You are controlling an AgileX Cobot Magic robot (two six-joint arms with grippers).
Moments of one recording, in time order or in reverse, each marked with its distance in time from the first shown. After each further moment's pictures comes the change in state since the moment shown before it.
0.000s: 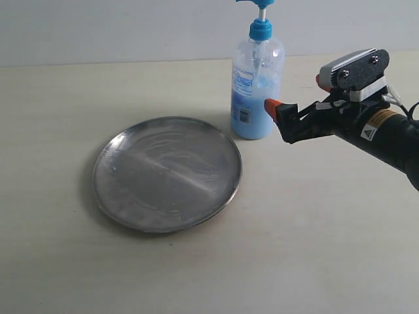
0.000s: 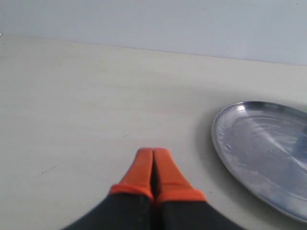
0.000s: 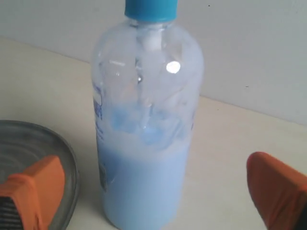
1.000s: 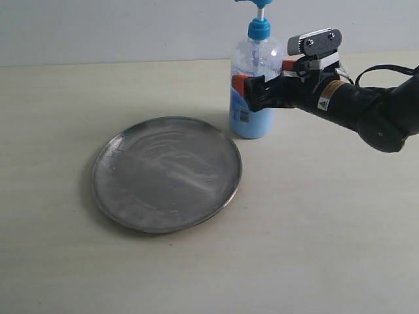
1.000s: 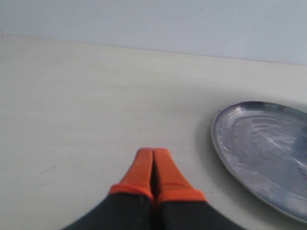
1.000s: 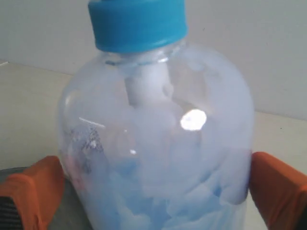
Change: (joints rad) left arm 0.000 0.000 0.000 0.000 0.000 0.000; right arm 0.000 0.251 -0.375 -0.216 0.061 0.336
